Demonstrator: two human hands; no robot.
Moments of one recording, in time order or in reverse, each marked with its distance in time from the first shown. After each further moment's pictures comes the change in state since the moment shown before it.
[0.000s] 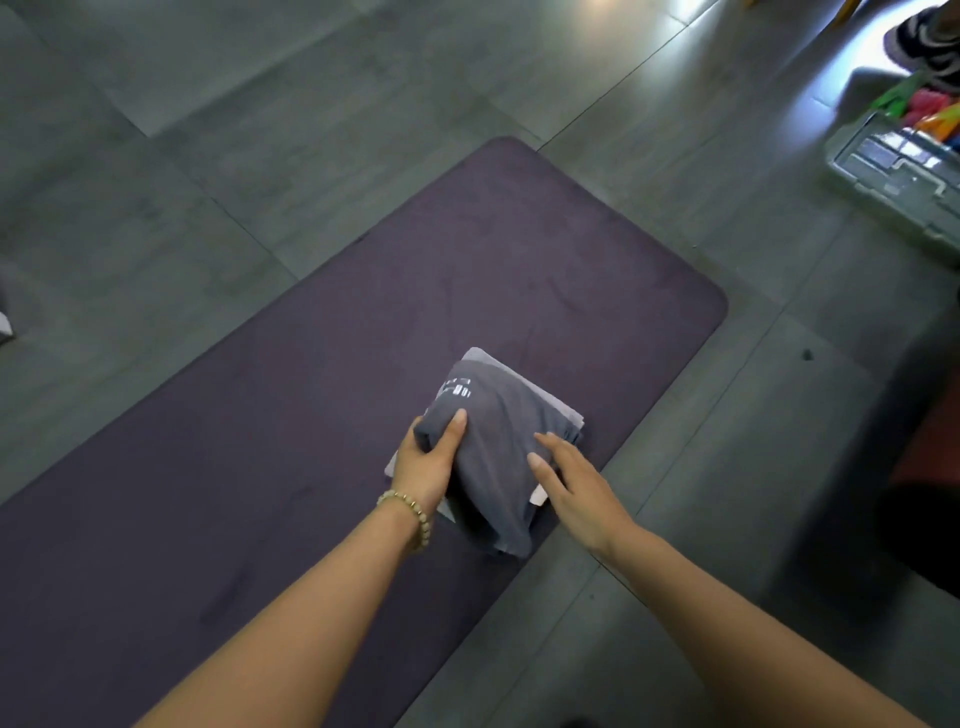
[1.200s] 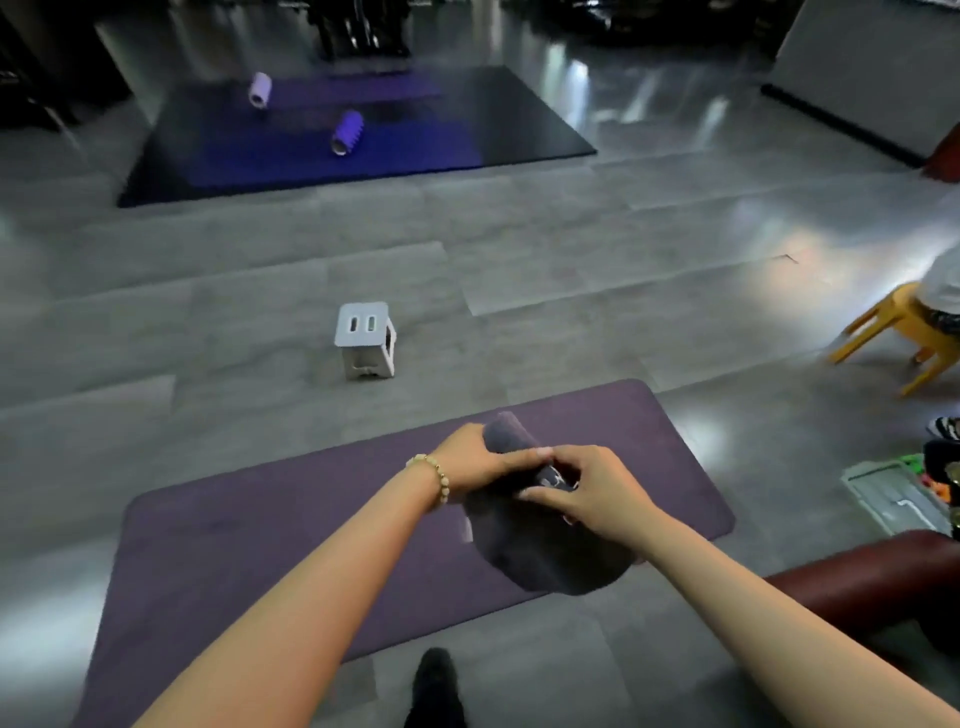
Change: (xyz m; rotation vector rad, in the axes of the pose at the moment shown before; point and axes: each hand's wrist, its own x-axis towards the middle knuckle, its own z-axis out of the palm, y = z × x) left_hand -0.610 0.347 -0.132 0.364 -0.036 0.246; right_hand -0.517 -0.423 -0.202 -0.232 -0.209 -0.783
